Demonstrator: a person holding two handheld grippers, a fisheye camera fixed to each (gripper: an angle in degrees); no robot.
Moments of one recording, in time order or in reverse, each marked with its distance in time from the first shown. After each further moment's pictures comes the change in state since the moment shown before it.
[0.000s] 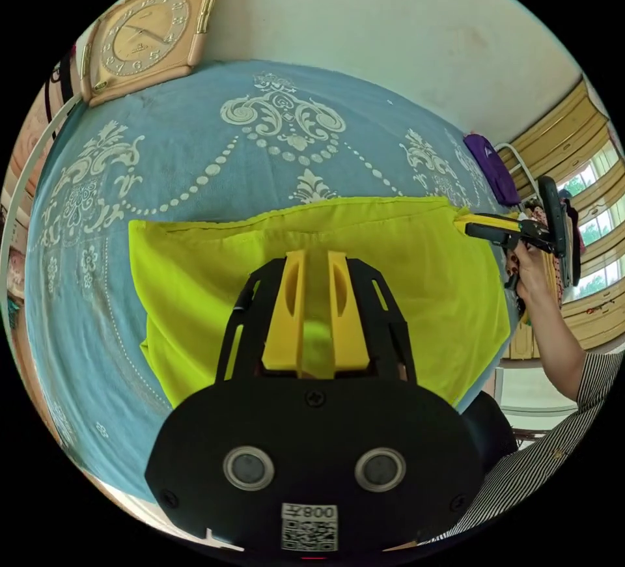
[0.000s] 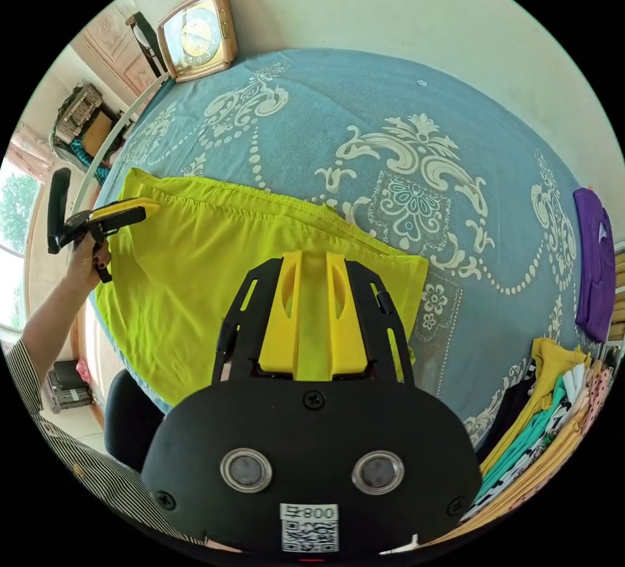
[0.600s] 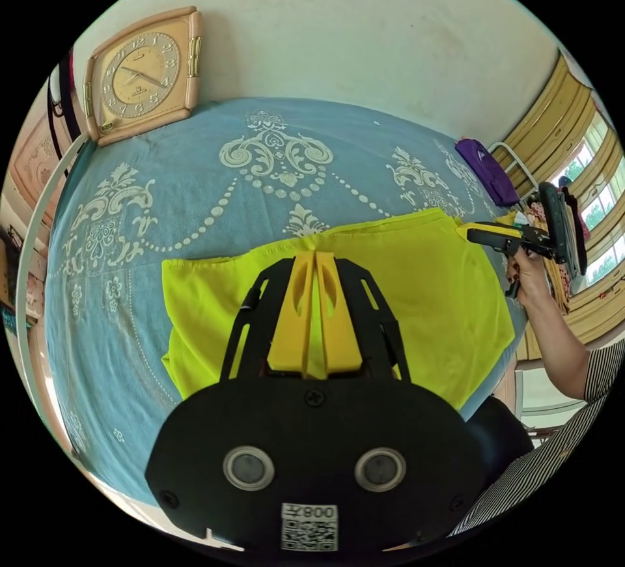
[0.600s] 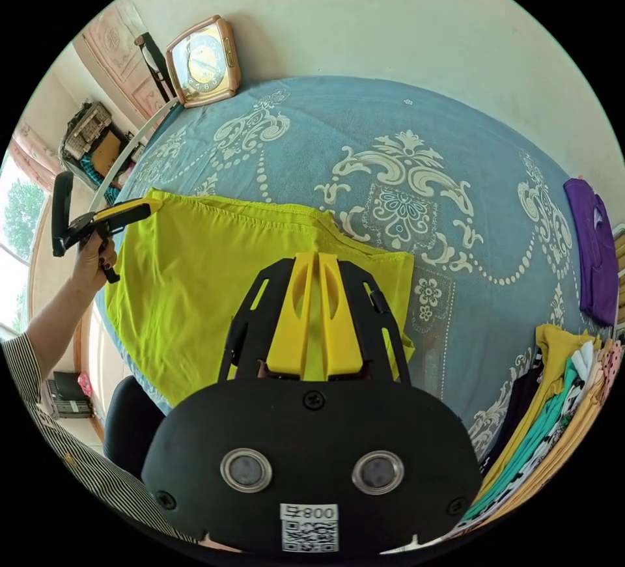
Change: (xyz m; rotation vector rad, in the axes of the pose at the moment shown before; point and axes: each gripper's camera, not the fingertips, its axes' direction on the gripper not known) left arm 0.058 -0.009 -0.043 0.131 -0.041 0.057; right arm -0.017 0.027 -0.070 0.122 -0.036 0.029
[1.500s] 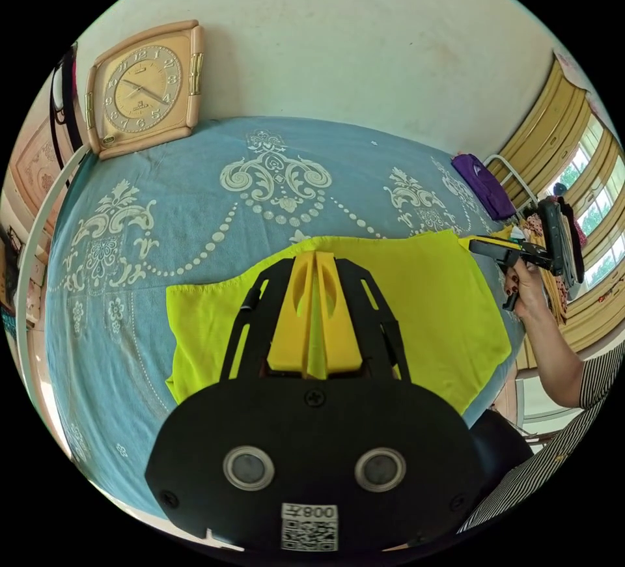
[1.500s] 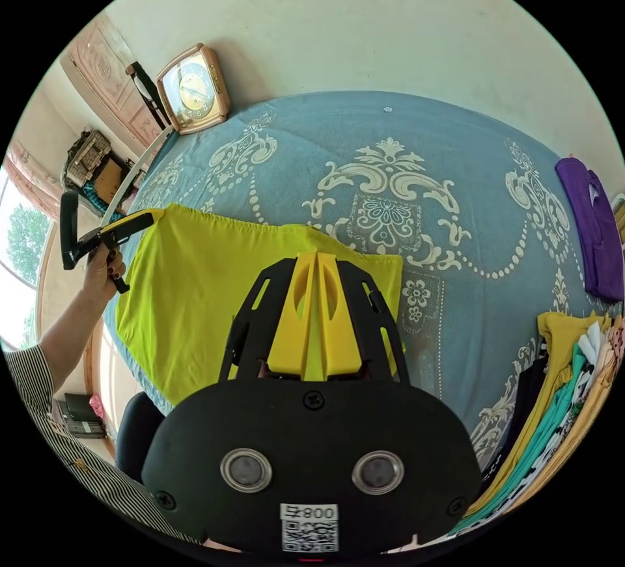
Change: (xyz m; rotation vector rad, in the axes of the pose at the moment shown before) left arm 0.002 0.016 -0.009 0.068 0.007 0.000; right arm 0.017 0.043 -0.024 0.073 -0.032 0.079
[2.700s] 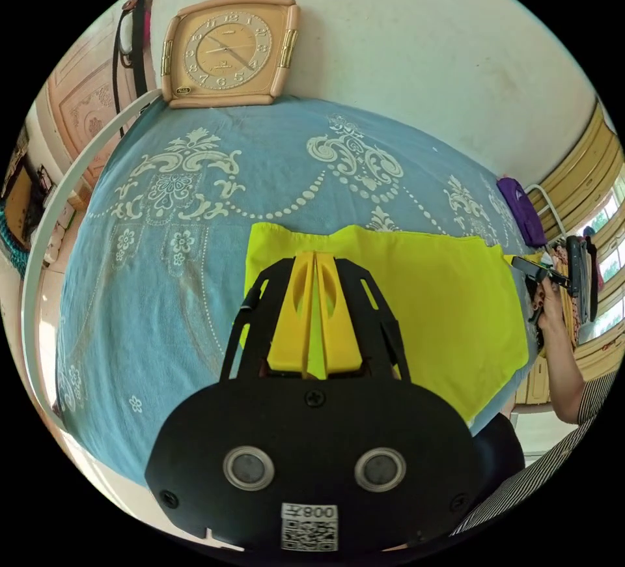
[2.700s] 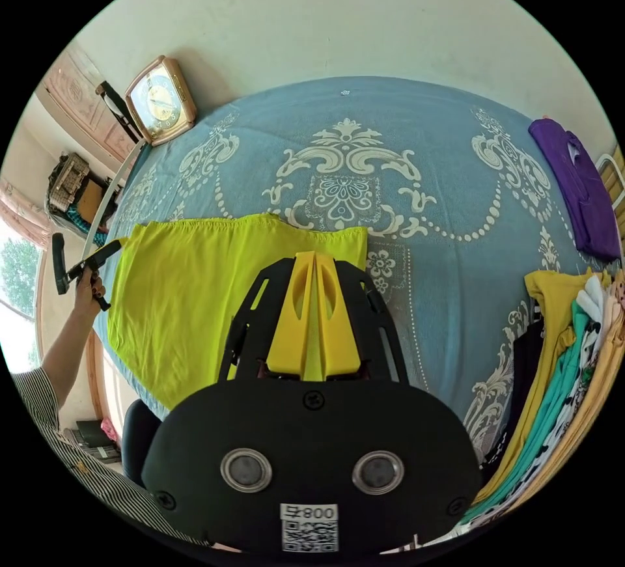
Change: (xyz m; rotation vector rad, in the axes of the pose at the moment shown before) left arm -0.129 0.116 0.019 -0.017 -0.096 -0.169; right arm 0.043 0.086 0.074 -0.015 0.040 0.109
